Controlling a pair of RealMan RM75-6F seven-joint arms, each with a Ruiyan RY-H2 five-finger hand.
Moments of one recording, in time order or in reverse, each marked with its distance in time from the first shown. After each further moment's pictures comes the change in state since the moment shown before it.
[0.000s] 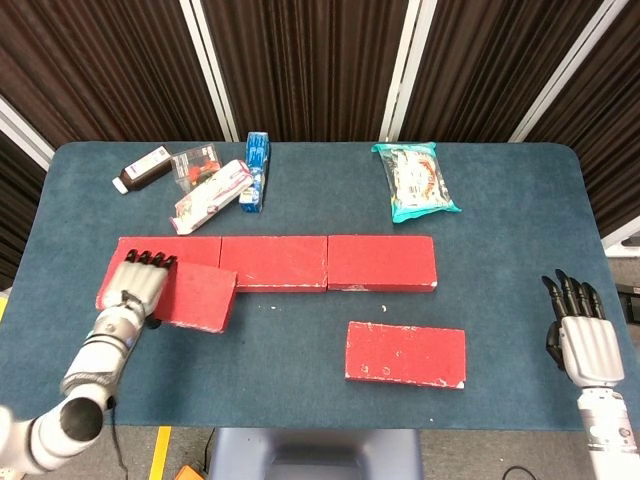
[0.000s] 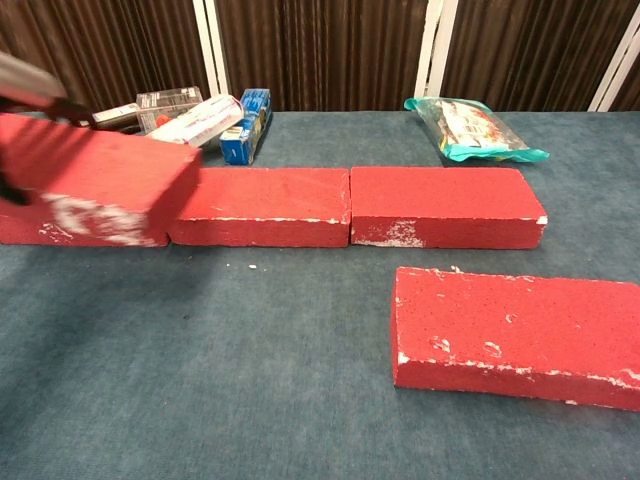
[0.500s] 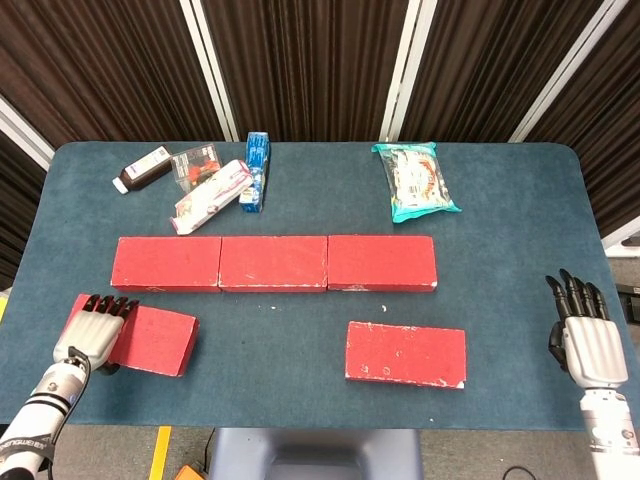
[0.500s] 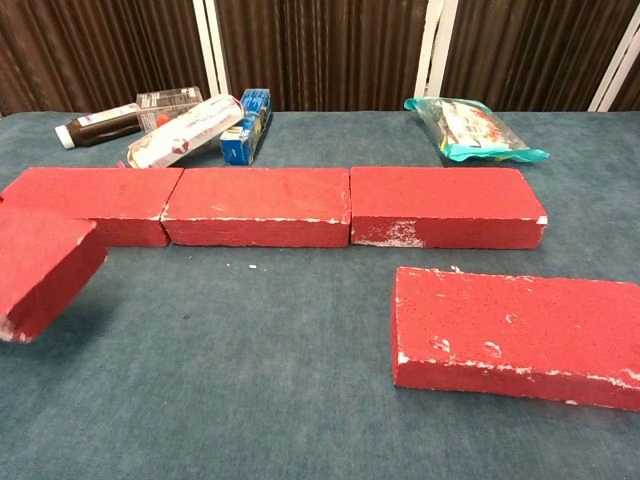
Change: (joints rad) left arm 0.483 0.095 0.202 0.001 0.754 -0.042 -0.251; right arm -0.007 0.006 0.004 -0.008 0.003 0.010 0.012
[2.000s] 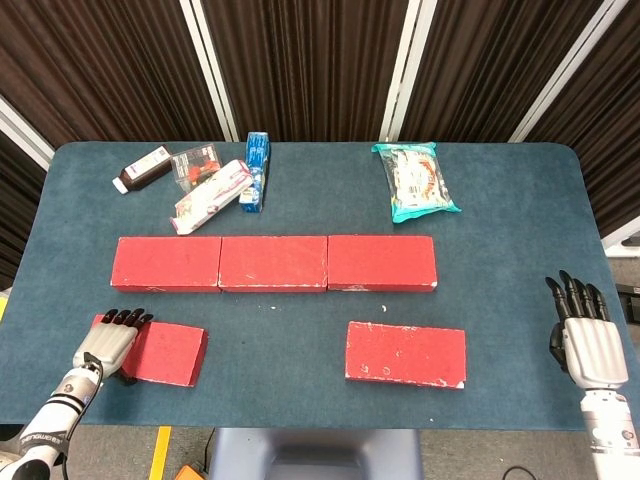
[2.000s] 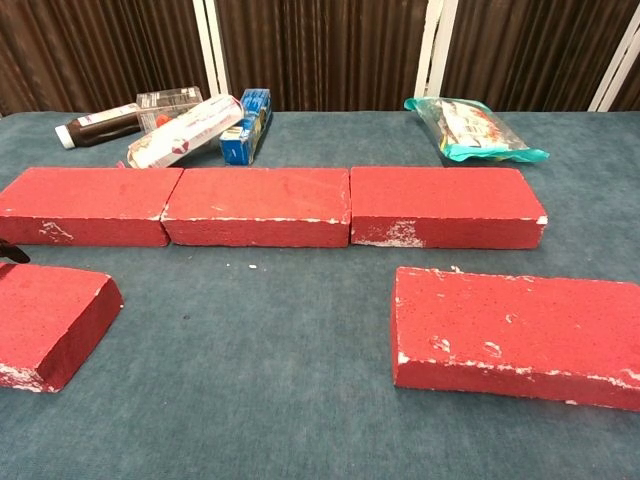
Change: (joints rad) left arm 0.111 -0.194 -0.014 0.254 0.115 -0.118 -0.162; right arm -0.002 0.005 -0.004 -0.004 0.000 -0.001 -0.024
